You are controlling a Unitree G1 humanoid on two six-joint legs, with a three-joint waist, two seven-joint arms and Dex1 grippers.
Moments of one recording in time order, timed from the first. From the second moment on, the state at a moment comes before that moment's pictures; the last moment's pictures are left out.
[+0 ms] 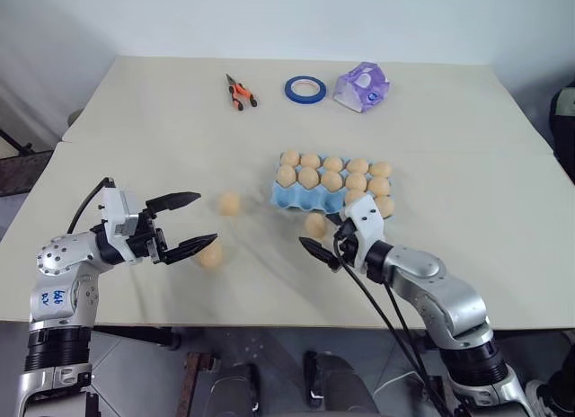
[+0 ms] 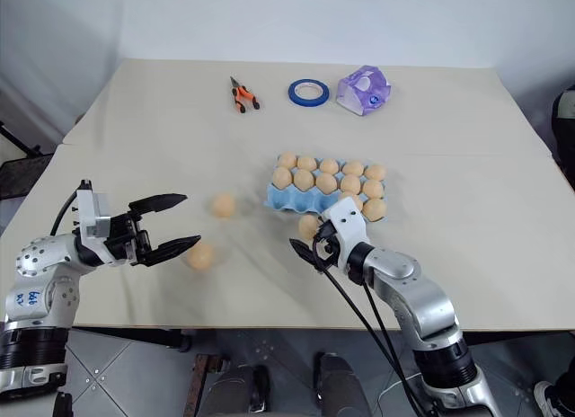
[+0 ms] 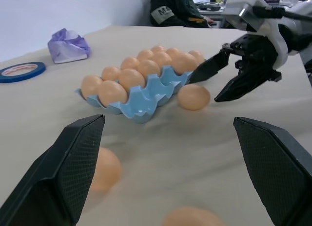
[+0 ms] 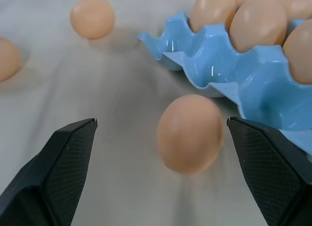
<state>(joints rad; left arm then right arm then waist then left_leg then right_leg) -0.28 0.64 0.27 0.13 -0.52 0.03 -1.19 -0.33 -0.36 0.19 -0.32 0.32 0.70 0.43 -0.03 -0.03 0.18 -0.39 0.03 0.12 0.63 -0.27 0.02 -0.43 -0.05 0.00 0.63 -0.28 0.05</state>
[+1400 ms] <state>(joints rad) -0.27 0.63 0.26 0.08 -0.52 0.03 -1.12 -0.56 -0.40 0.10 -0.15 0.24 0.70 0.49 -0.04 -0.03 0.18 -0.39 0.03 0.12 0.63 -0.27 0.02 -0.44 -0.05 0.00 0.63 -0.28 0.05</state>
